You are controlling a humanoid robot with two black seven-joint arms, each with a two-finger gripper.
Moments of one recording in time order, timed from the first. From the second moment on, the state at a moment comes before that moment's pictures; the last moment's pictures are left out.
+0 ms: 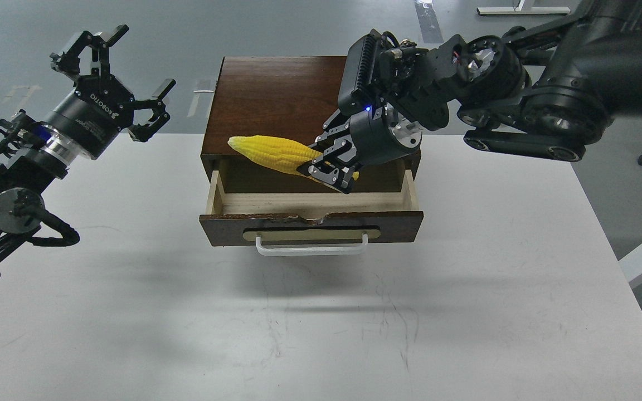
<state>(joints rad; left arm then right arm) -0.79 0.71 -0.47 -1.05 -0.09 -0.49 -0.49 1.94 -0.14 -0.85 1.18 -1.26 -0.08 0.49</state>
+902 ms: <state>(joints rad) -0.78 0.72 -0.48 -1.05 -0.09 -0.49 -0.49 1.87 -0.14 -0.88 1.17 -1.26 -0.09 0.49</state>
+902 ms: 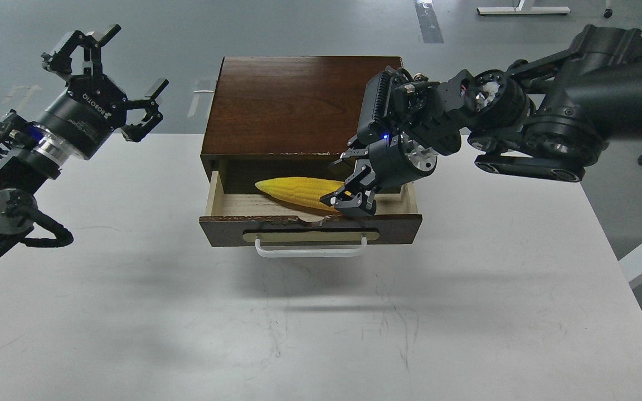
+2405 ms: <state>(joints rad) -0.78 0.74 -0.55 -1.00 -0.08 -0.49 -0.49 1.03 -0.56 0.41 1.12 -0.47 -0.11 0.49</state>
